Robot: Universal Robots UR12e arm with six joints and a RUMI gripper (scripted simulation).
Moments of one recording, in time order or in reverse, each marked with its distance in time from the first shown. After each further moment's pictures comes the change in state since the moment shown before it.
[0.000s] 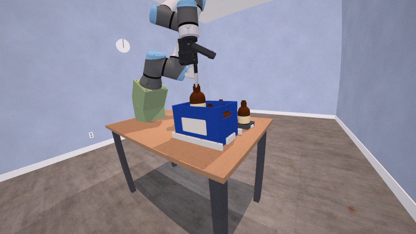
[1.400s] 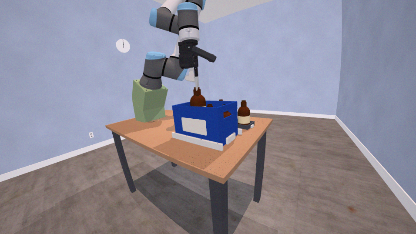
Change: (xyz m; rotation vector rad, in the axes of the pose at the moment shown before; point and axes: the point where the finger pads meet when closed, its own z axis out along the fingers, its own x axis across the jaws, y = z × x) arm 0.000 -0.001 0.015 0.000 0.003 0.000
